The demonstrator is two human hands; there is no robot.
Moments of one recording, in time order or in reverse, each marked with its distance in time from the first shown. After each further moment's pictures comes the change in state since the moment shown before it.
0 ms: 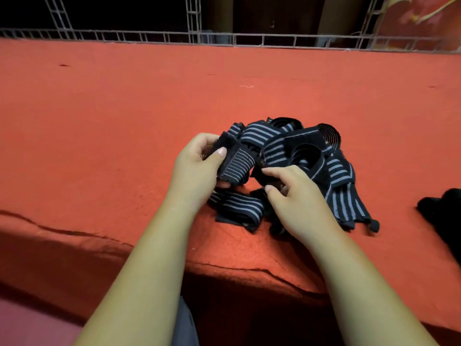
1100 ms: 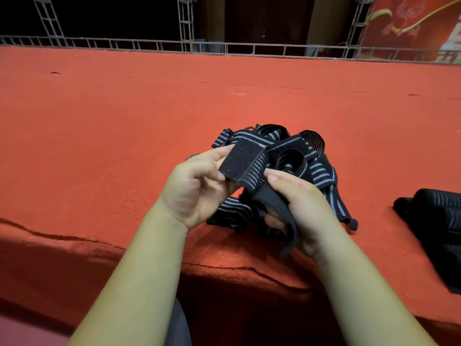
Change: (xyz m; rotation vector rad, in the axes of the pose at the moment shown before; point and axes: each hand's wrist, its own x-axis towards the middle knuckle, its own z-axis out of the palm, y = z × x) left_hand -0.023 0.022 0.009 -0.749 -0.596 -0.181; right_hand -0.019 -0.024 -0.033 1.060 -0.121 0.444
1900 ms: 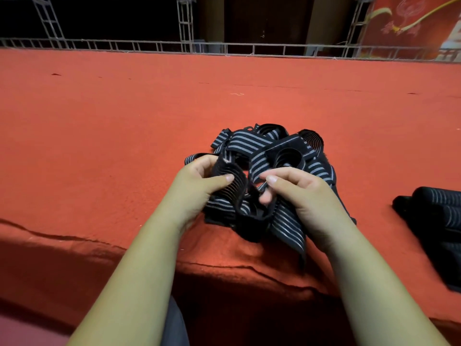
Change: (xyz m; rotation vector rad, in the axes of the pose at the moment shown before) left_hand -0.001 -0.016 -0.021 0.587 0.378 0.037; right_hand -0.012 -0.017 -0.014 -0.244 -0.054 -0.150
